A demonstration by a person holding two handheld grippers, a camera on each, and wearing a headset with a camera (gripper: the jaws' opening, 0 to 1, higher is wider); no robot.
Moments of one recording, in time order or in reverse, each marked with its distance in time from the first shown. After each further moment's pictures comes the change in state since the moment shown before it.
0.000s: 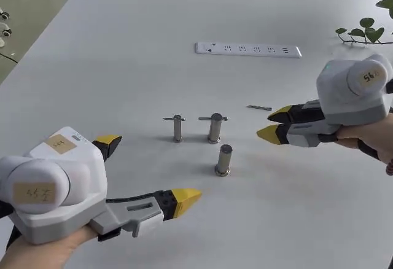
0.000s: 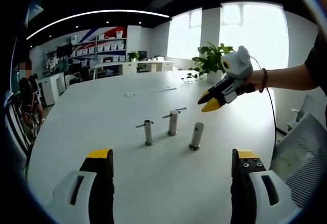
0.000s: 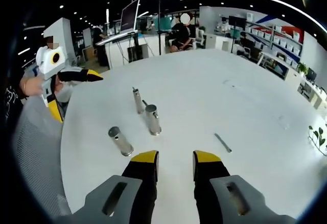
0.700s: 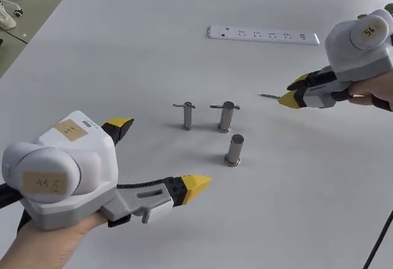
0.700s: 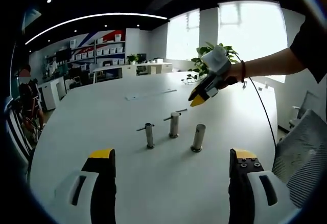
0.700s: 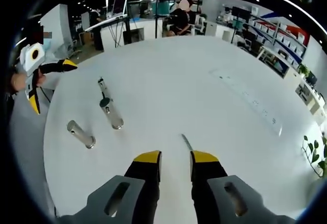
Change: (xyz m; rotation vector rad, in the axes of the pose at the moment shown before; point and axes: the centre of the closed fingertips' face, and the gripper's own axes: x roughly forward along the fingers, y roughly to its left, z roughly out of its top) left arm 0.004 0.001 0.004 0.031 -0.015 0.005; right arm 0.026 -0.065 -0.003 -0.047 0.131 -0.029
